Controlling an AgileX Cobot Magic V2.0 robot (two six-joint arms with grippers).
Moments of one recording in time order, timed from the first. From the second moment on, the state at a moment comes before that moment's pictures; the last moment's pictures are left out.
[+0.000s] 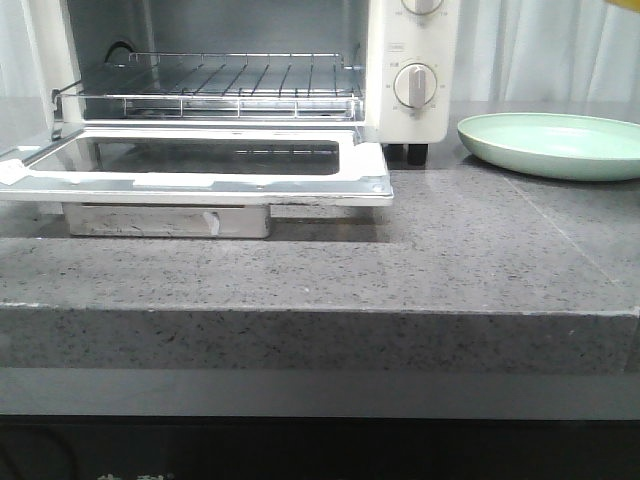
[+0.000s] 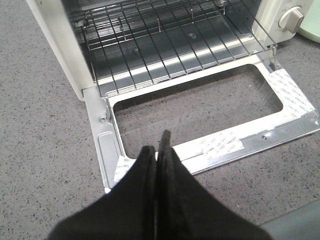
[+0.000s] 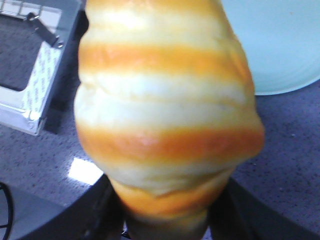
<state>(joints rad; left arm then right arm) -0.53 0.92 -1.06 0.20 0.83 -0.15 0.03 1.16 -1.19 0.31 1.05 -0.22</state>
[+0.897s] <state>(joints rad) -0.53 0.92 -1.06 0.20 0.83 -0.15 0.66 1.57 -1.48 0.10 0.97 0.15</state>
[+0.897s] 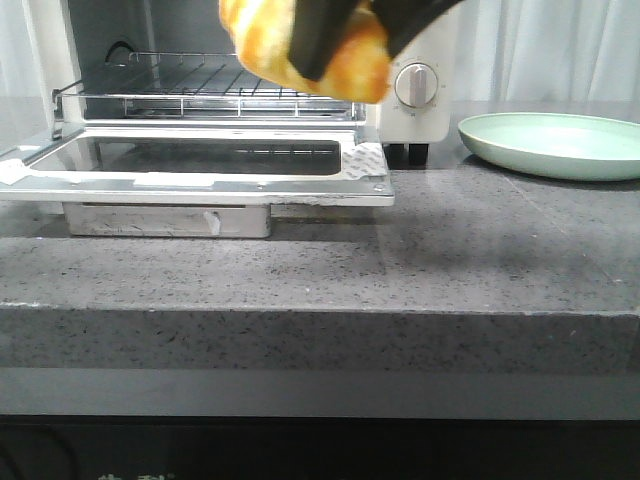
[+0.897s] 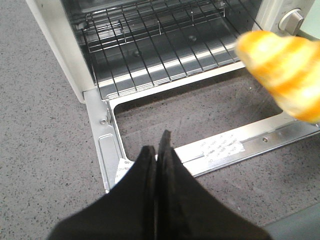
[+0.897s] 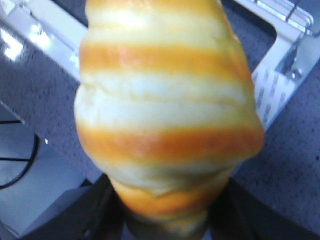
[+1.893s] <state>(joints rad) -0.53 0.92 -1.06 0.20 0.82 -0.15 0.60 1.97 -1.92 0.00 0.90 0.33</state>
